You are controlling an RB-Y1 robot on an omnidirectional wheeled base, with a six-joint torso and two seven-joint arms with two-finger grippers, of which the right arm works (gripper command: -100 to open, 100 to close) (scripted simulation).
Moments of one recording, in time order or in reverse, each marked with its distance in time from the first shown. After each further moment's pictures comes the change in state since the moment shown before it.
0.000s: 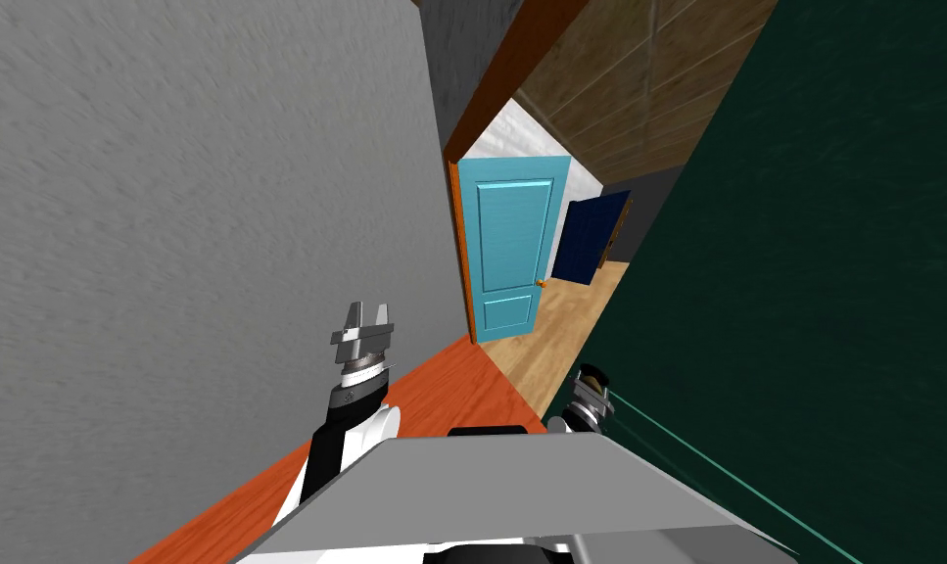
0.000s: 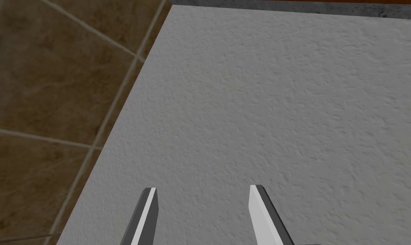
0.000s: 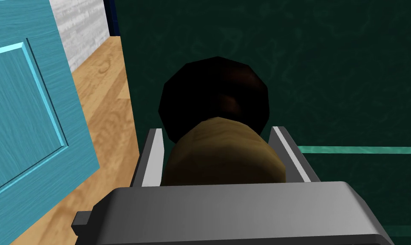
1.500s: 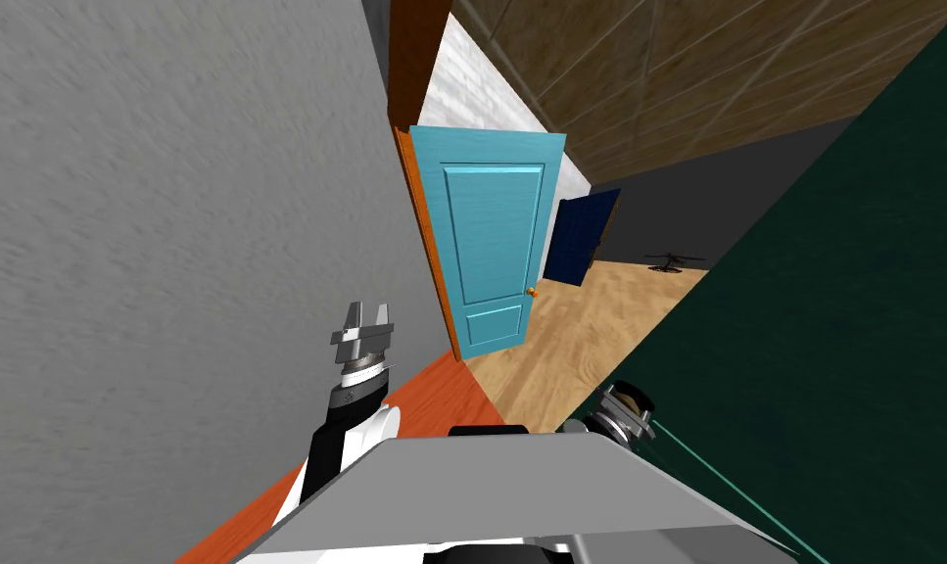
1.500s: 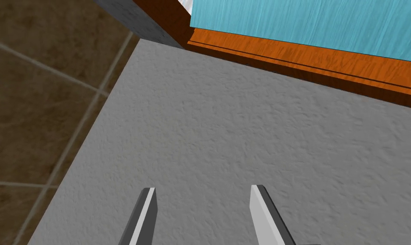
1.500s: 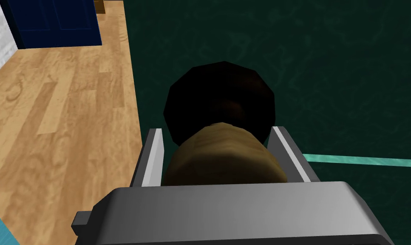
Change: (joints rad) arm 0.015 -0.031 -0.118 -0.018 -0.122 -0.022 0.037
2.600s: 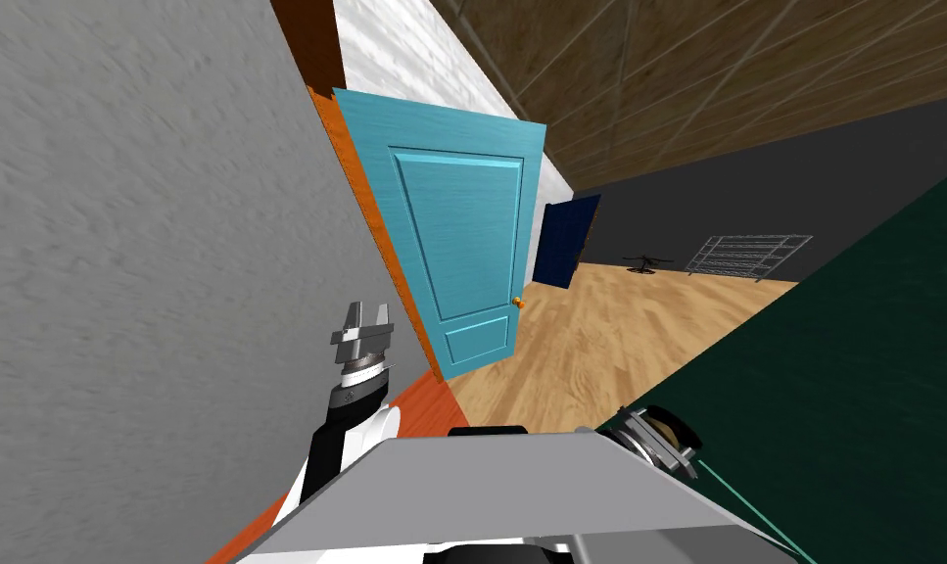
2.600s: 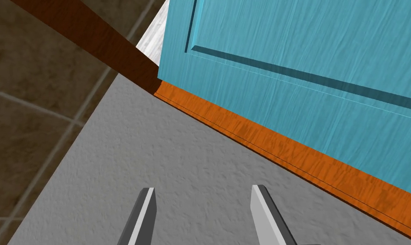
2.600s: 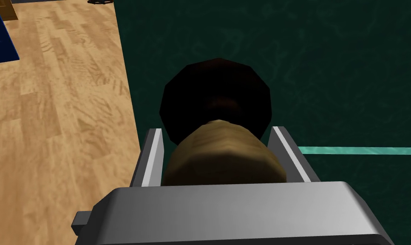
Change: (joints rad) arm 0.025 0.016 -0.100 -0.011 -0.098 -0.026 0.023
